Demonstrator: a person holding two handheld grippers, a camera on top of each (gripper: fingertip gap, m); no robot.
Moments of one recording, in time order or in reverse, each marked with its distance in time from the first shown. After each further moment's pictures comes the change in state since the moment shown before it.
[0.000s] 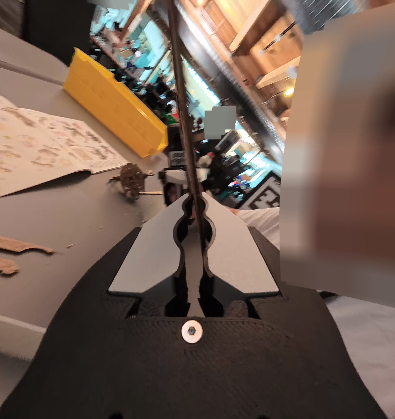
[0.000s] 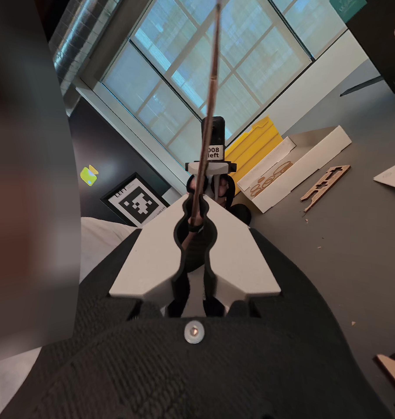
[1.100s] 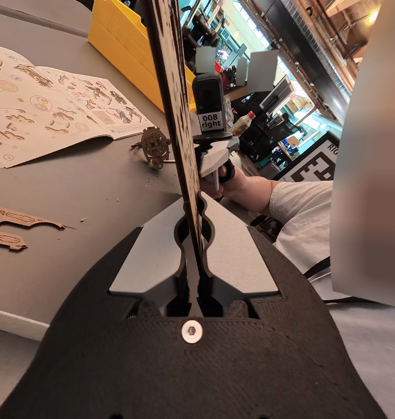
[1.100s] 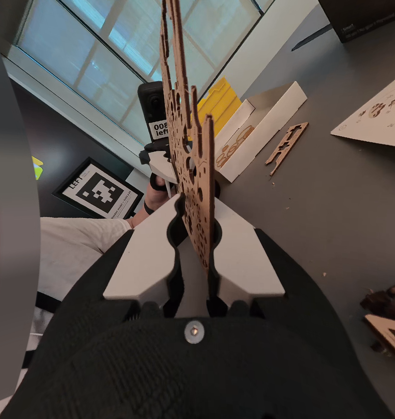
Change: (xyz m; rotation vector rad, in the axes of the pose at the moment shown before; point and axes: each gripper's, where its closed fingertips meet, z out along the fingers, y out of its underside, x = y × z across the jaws) left arm -0.018 0.038 0.019 -0.182 -0.179 0.065; right arm 0.032 0.027 0.000 -0.130 0.221 0.048
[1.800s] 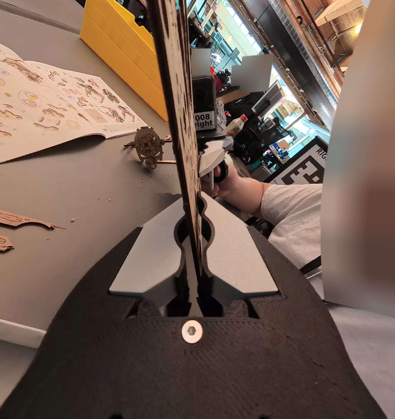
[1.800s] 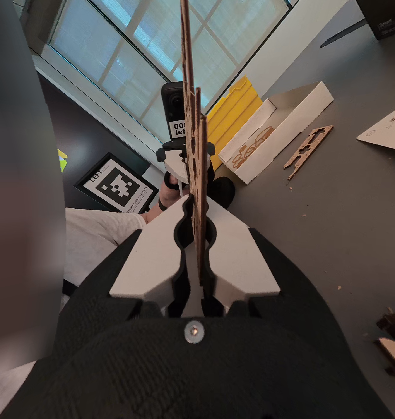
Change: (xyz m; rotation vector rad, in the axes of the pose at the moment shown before) left arm 0.005 -0.001 0.000 0.010 0.035 -0.035; right arm -0.013 -0.002 -0.001 -0.011 -0.094 -0.009
